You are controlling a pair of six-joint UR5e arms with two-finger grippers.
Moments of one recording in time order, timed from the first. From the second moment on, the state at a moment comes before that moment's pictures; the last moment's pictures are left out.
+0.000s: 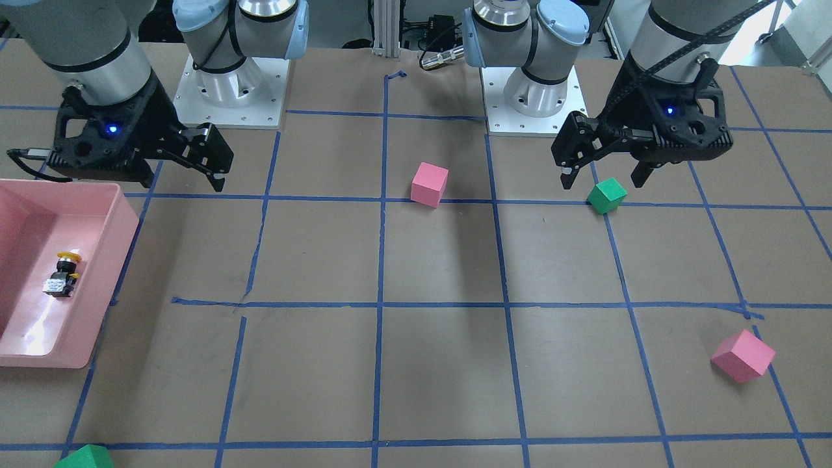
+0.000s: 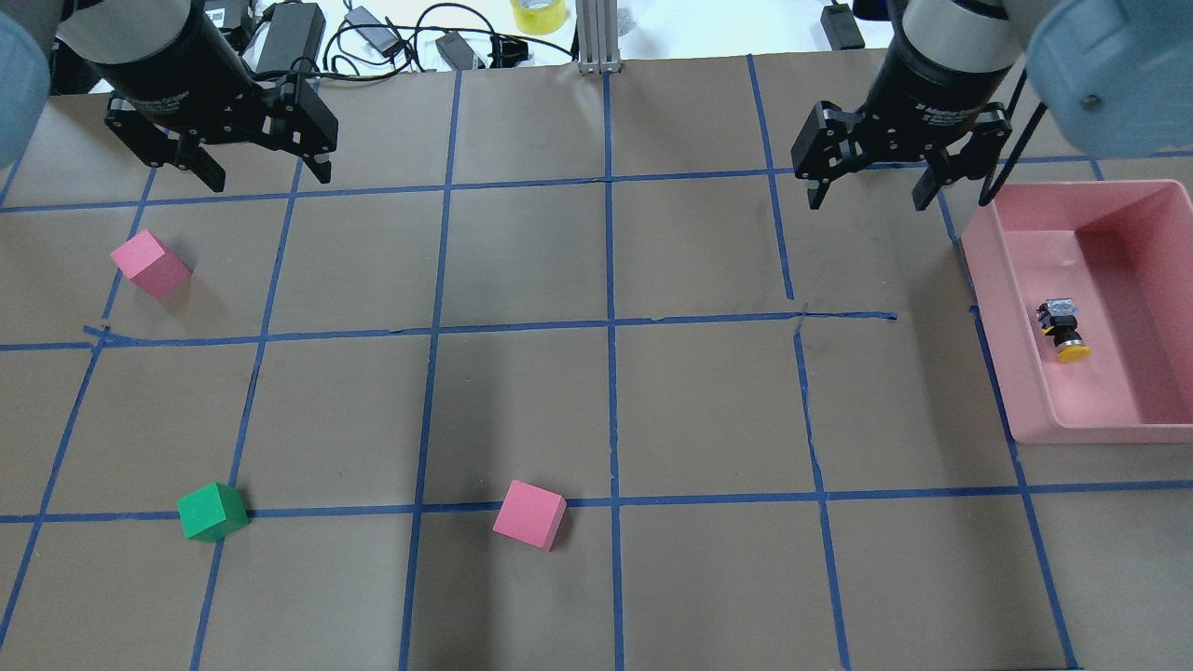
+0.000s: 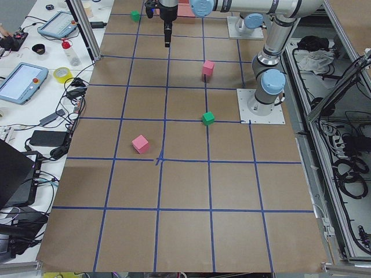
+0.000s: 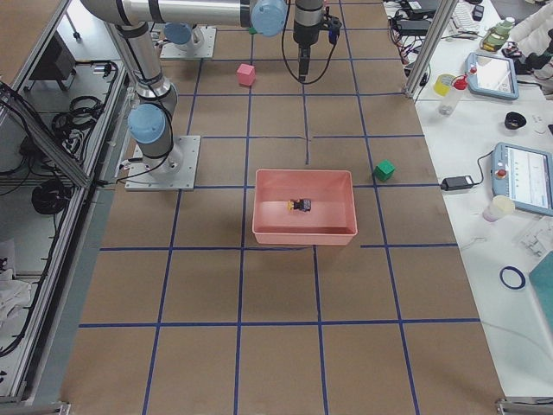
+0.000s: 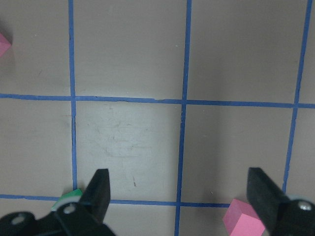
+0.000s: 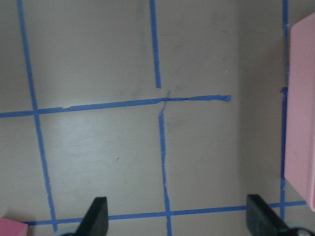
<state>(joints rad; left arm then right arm) -1.51 -1.59 -1.50 -1.53 1.58 0.00 1.50 -1.53 1.56 -1.59 -1.56 0.03</state>
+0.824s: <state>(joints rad) -1.51 -1.59 -1.50 -1.53 1.58 0.00 1.27 -1.39 1.61 -1.81 -1.71 -0.10</state>
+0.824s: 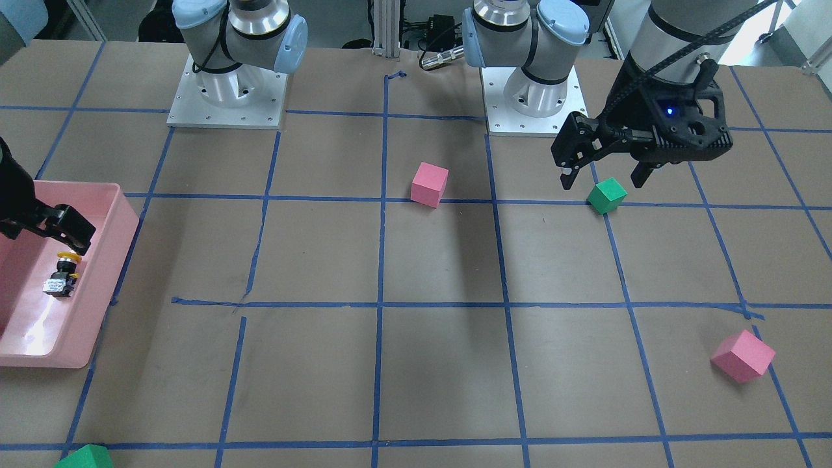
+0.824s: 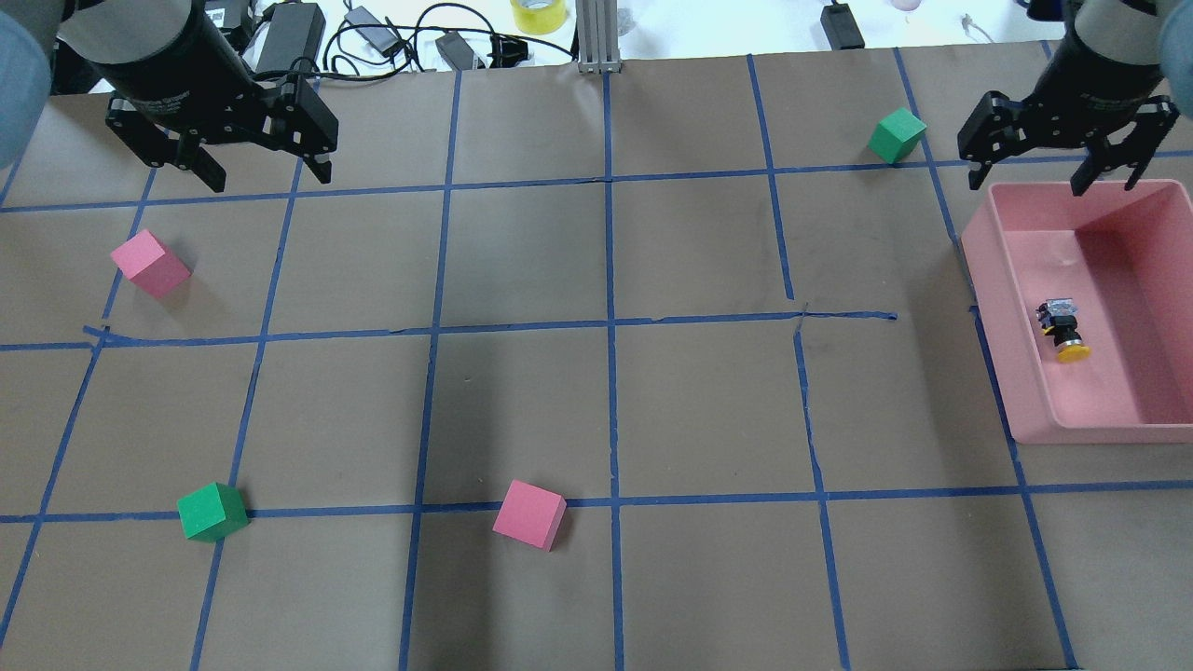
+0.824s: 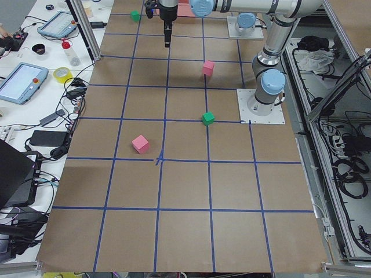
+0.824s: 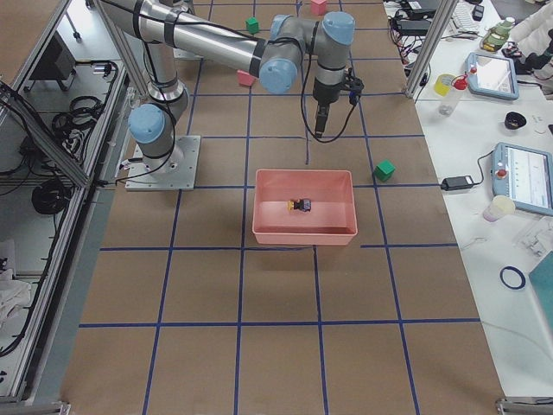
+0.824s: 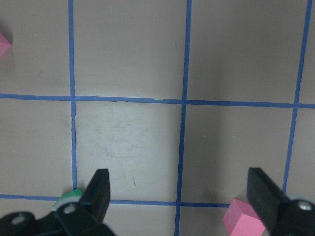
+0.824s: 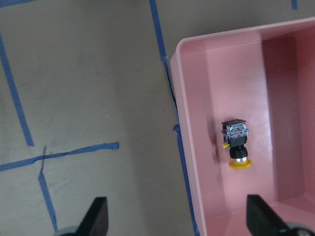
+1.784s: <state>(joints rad) -1.51 -1.59 -1.50 -1.53 1.58 0.00 1.06 -1.33 1.76 -2.02 -1.74 -0.25</state>
